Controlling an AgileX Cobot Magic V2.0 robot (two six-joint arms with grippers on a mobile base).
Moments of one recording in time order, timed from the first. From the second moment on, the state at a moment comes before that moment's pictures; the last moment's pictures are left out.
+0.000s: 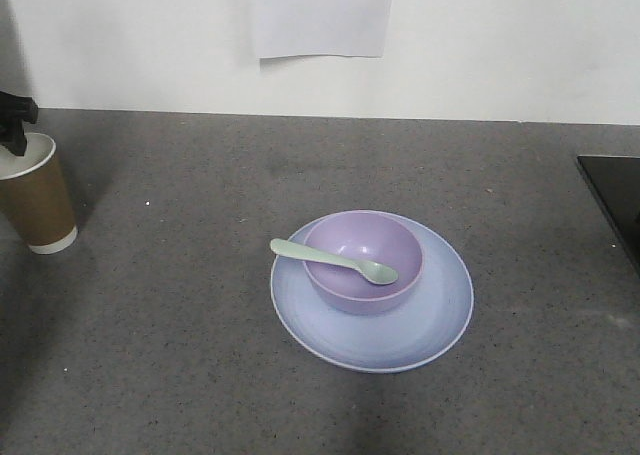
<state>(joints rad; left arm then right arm) 0.14 1.90 -1.87 0.03 1.19 0.01 0.32 1.00 -1.44 -0.14 0.89 -0.03</state>
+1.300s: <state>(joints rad) -0.02 1.82 -1.88 -0.33 1.16 0.30 0.32 1.00 -1.44 -0.14 0.90 -0.03</state>
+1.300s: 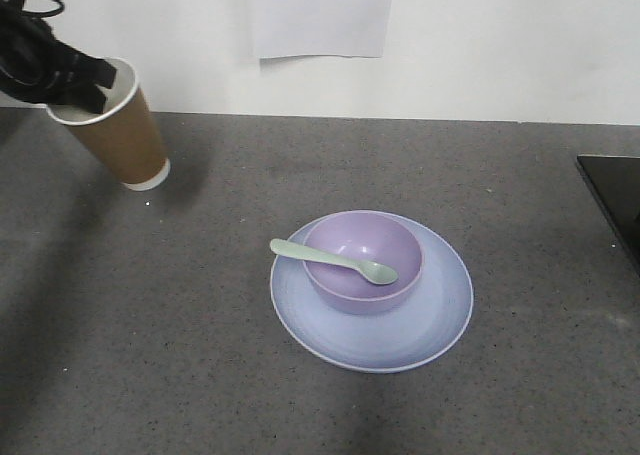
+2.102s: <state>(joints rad) -0.29 1.94 -1.88 -0.25 1.24 0.23 0.32 1.00 -1.44 -0.14 0.93 -0.03</state>
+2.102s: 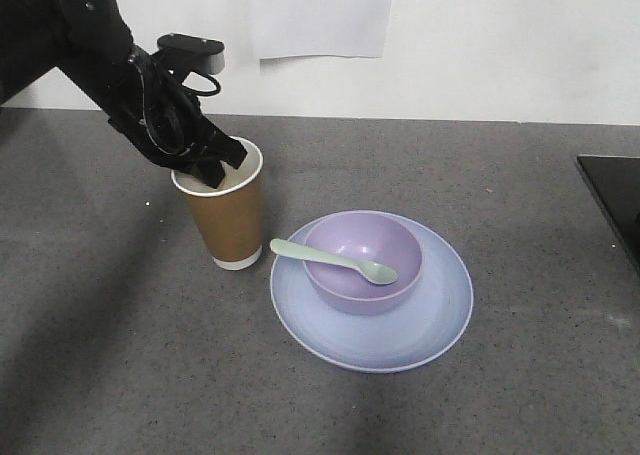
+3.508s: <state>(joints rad) -0.36 1.99 -1.91 -0.20 1.23 0.20 0.32 1.00 -1.44 -0.14 0.99 -0.03</state>
